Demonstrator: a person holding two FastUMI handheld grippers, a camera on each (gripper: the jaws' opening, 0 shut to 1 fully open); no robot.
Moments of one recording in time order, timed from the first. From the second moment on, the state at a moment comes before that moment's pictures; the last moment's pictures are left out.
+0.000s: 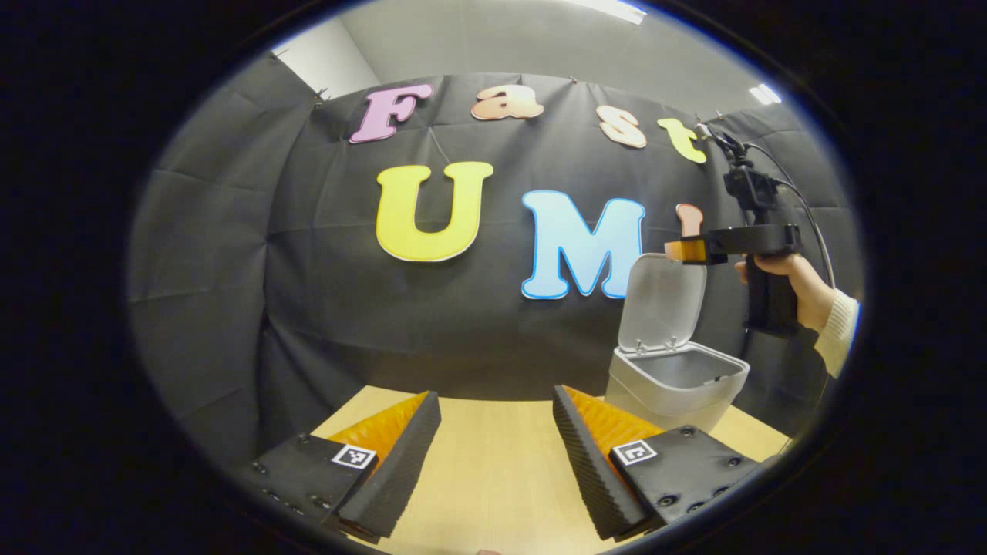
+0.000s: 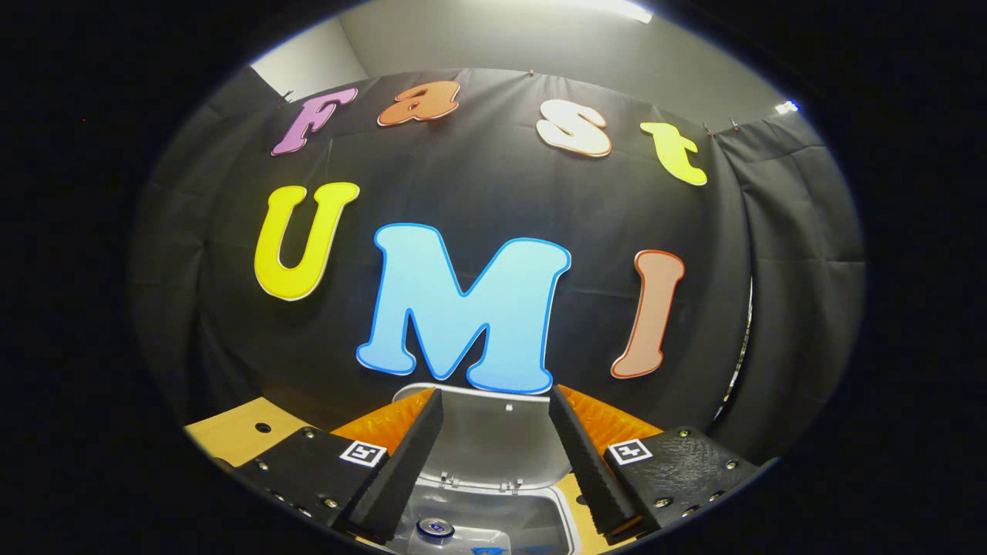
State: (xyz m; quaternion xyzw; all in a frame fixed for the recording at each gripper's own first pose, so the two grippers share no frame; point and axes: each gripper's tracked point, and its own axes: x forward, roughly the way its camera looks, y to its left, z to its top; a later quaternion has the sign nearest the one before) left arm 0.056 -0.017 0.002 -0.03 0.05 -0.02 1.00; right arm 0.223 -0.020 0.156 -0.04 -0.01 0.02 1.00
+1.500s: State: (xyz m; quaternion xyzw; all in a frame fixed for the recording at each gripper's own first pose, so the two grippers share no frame) left arm 0.016 -0.040 -0.010 -0.03 0.03 -0.02 1.00; right arm 0.180 -0.025 0.112 0.01 0.01 0.06 1.00
